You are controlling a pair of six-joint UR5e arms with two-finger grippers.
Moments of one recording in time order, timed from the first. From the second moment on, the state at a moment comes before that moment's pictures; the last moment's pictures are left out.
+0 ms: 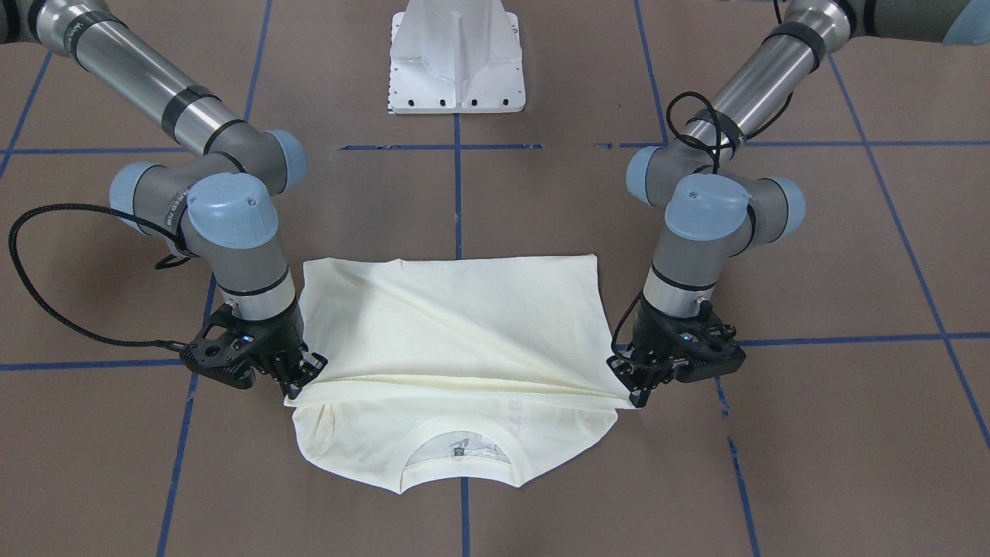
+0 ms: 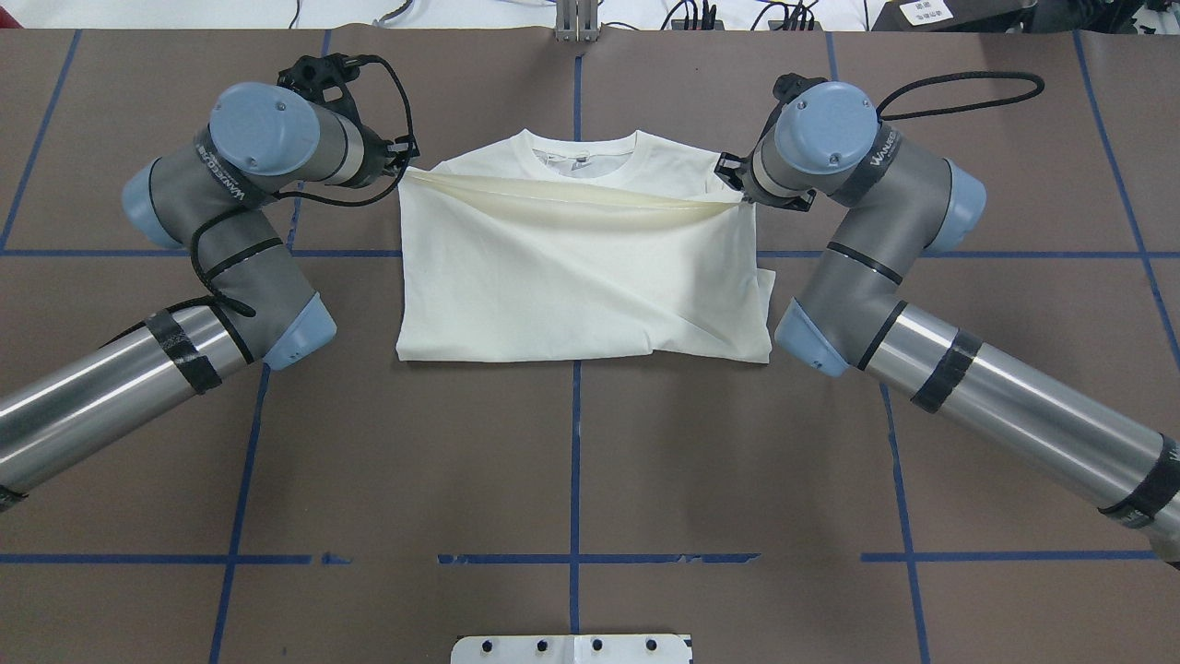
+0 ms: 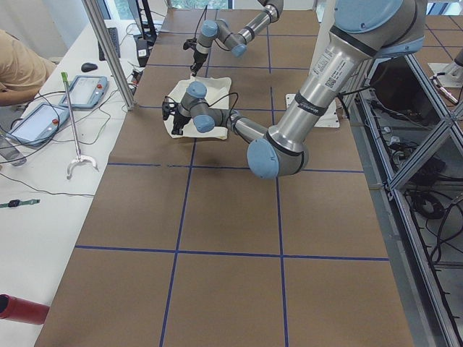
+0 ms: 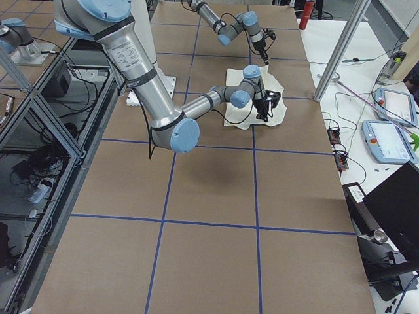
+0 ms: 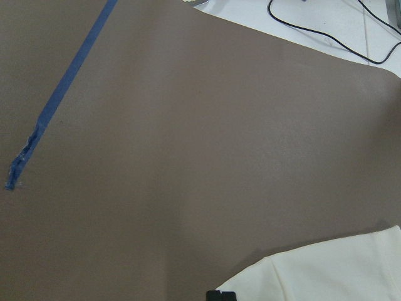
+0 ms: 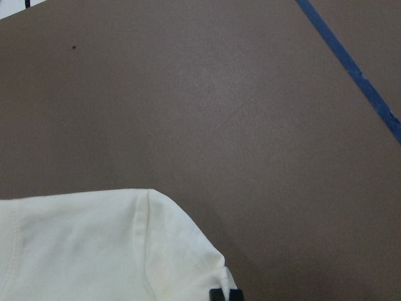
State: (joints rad) left arm -0.78 -2.22 -1.26 -2.22 -1.69 -1.33; right arm 0.77 -0.92 1.32 -1.18 1.72 1.46
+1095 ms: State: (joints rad) left arm -0.77 -2.15 -1.26 -2.31 -1.69 -1.26; right arm 0.83 -0.85 1.16 -1.05 1.81 1.40
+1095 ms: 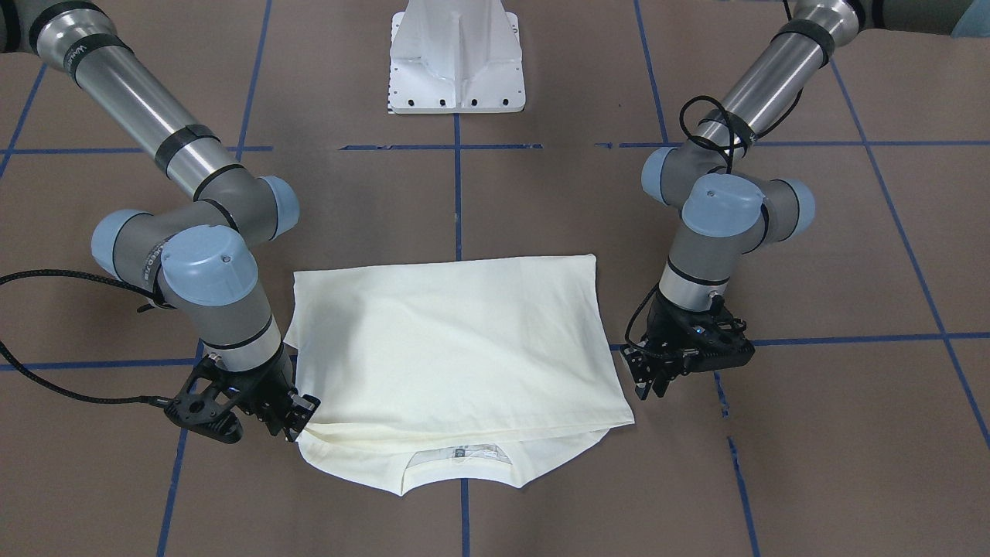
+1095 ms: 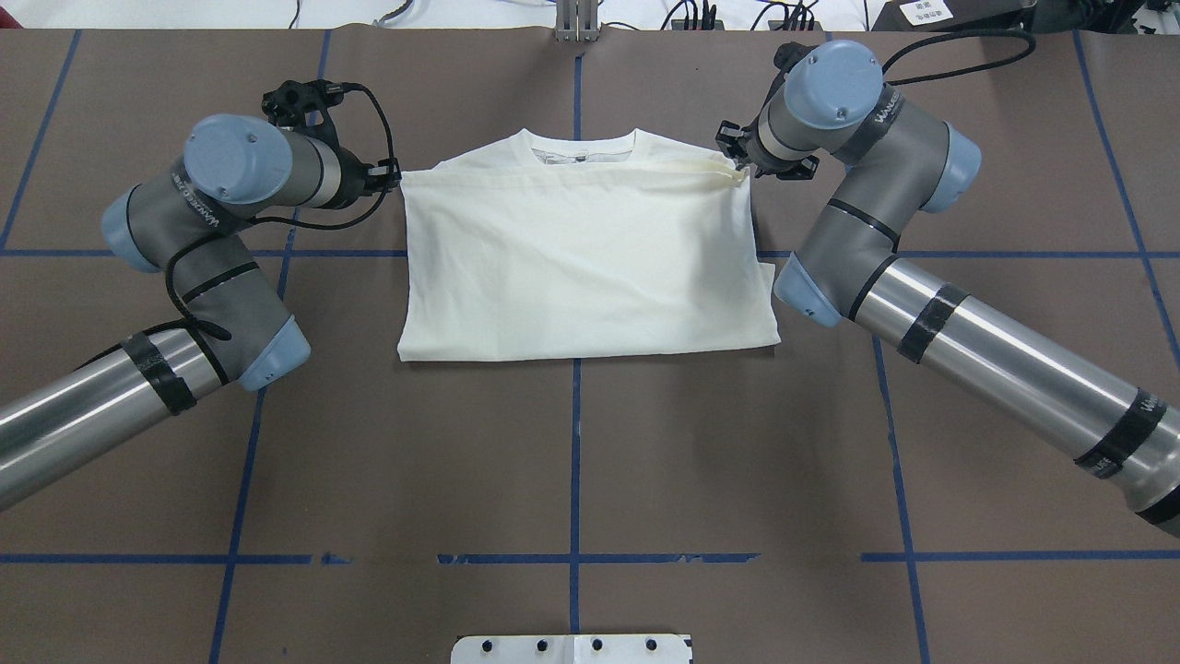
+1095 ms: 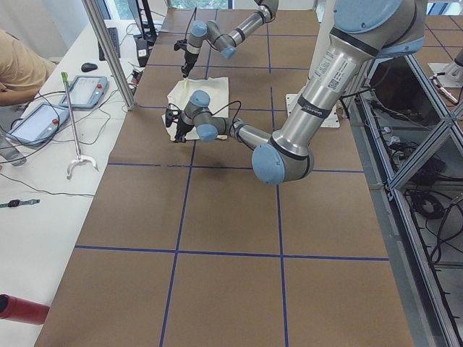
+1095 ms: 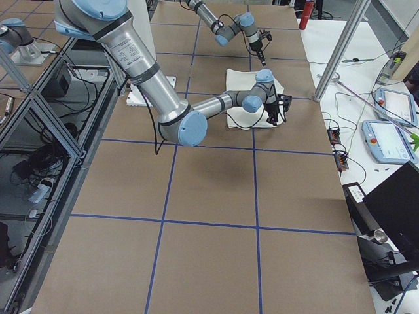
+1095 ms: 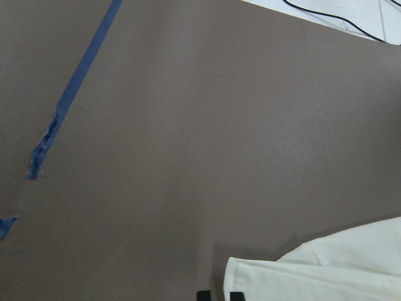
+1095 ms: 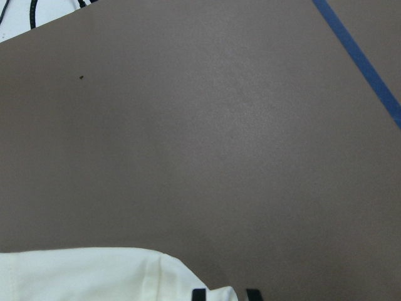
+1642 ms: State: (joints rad) left arm -0.78 -2.13 -1.29 -2.35 -1.70 -1.22; right arm 0.80 -1.14 1.55 -1.02 1.89 1.49
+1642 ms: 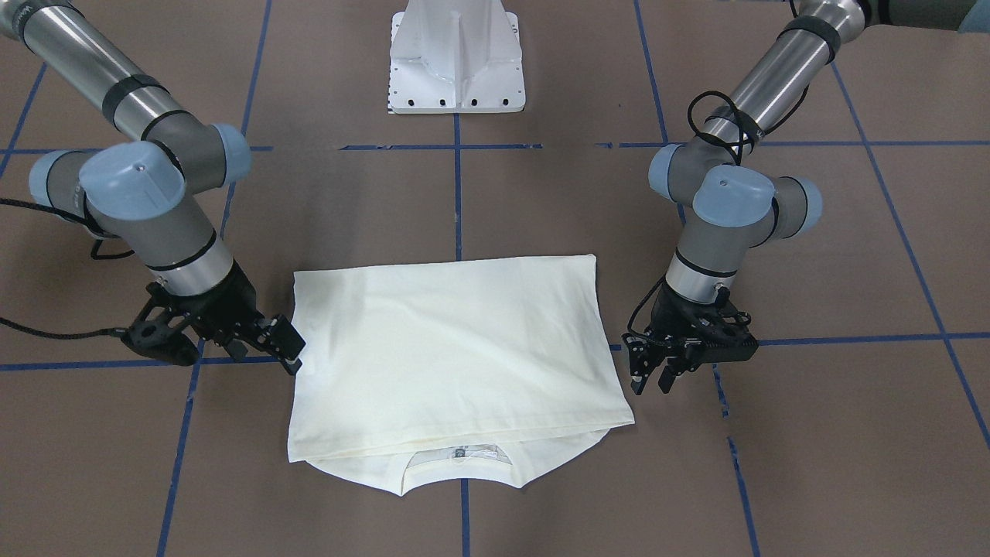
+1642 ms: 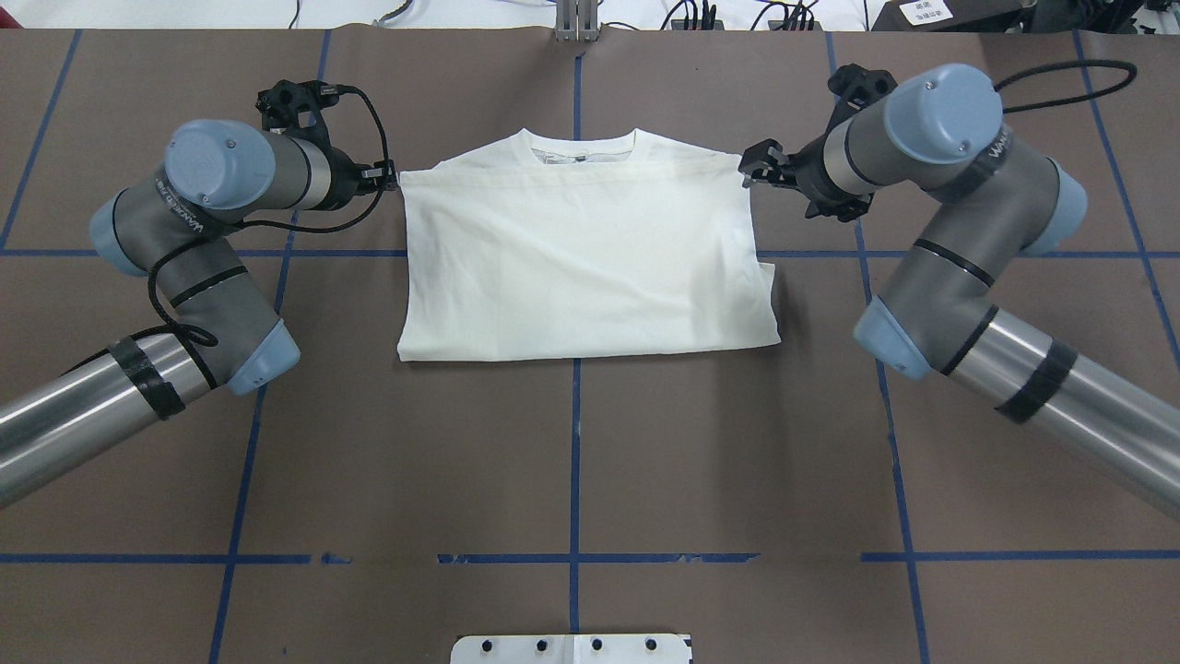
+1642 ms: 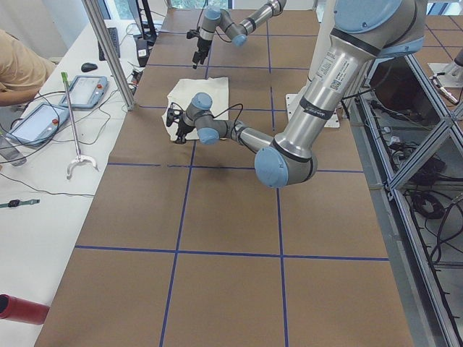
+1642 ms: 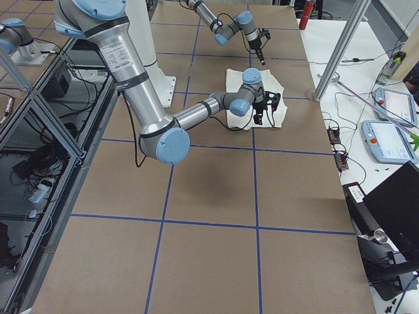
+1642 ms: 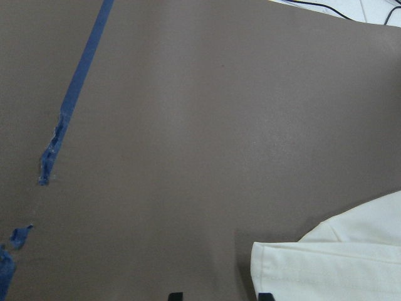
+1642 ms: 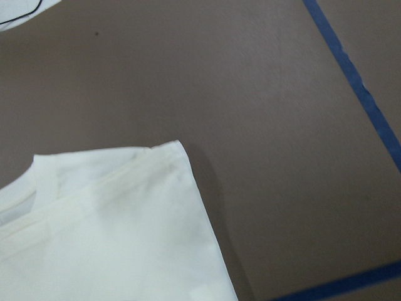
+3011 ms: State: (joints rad) left arm -0.78 -2.13 -1.29 -2.34 -1.70 -1.23; right arm 0.57 -1.29 1.70 -1.02 1.72 1.79
